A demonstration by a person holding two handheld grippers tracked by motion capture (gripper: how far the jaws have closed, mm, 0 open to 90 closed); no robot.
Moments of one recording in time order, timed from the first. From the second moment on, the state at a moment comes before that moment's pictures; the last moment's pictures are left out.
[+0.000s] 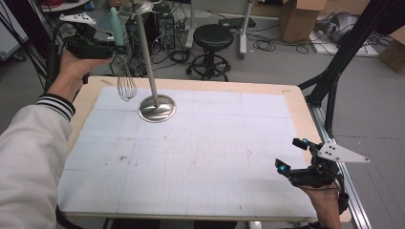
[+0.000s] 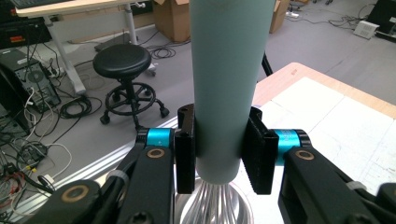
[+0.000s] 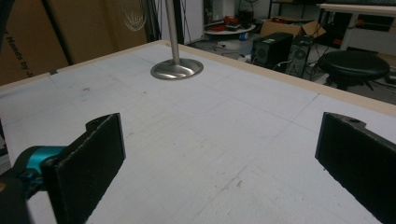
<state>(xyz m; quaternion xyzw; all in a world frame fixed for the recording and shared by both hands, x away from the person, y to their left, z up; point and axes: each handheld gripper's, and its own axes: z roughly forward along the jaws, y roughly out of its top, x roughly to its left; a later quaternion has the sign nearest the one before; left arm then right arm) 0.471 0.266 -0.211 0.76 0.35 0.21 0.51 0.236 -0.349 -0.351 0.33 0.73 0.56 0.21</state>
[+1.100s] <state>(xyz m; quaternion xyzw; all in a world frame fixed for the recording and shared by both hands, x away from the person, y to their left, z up) 0.434 0.278 -0.197 0.75 0.35 0.23 0.51 0.235 -0.351 -0.349 0.33 0.73 0.56 0.22</state>
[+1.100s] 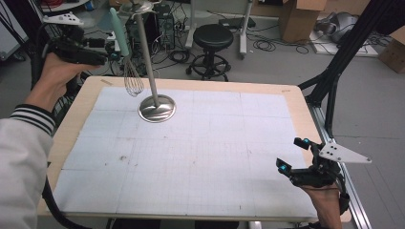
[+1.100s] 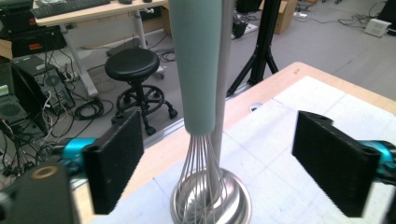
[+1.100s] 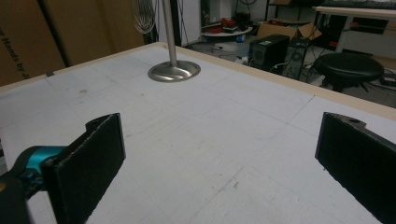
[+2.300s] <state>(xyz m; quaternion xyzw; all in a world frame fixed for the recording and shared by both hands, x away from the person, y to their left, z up) 0.267 0.305 -0.286 0.73 0.30 0.23 0.57 0.237 -0.348 -0.346 0.33 0.72 0.57 0.22</state>
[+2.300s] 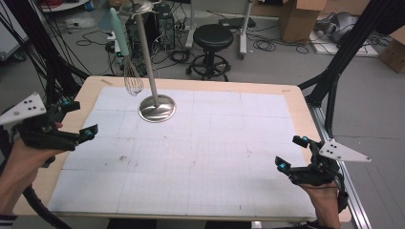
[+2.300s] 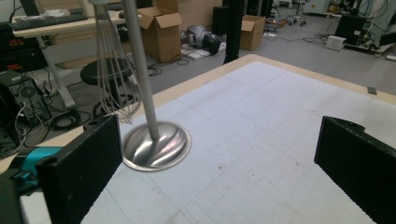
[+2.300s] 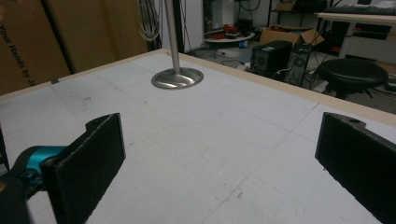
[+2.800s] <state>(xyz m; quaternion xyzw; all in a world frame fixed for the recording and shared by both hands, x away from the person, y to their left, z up) 0.245 0.277 -0.344 0.75 0.28 0.19 0.57 0.239 -0.341 -0.346 0.32 0.73 0.57 0.21</state>
